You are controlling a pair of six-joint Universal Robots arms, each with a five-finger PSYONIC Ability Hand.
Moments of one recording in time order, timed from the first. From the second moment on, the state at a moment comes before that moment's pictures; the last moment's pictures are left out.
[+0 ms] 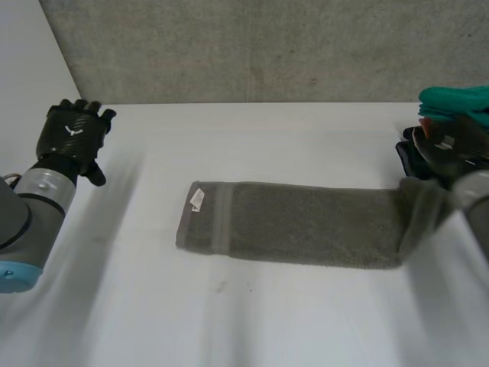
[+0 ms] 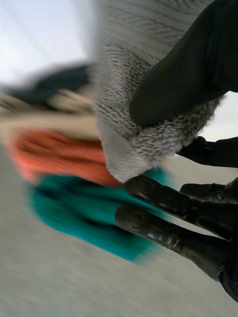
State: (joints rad) left arm 4.57 -1.85 -1.75 3.66 -1.42 3.66; right arm 1.64 -1.23 1.67 -0.36 1.45 1.99; left_hand 0.23 0.22 0.23 0.22 0.05; right_hand 0.98 0.32 1.18 1.19 0.98
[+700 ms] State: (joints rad) left arm 4.36 -1.80 -1.77 3.63 -1.43 3.52; right arm 2.26 -1.03 1.49 -0.47 1.37 2.46; left_hand 0.23 0.22 0.23 0.22 0.05; right_hand 0.20 0.21 0.21 0.23 0.07
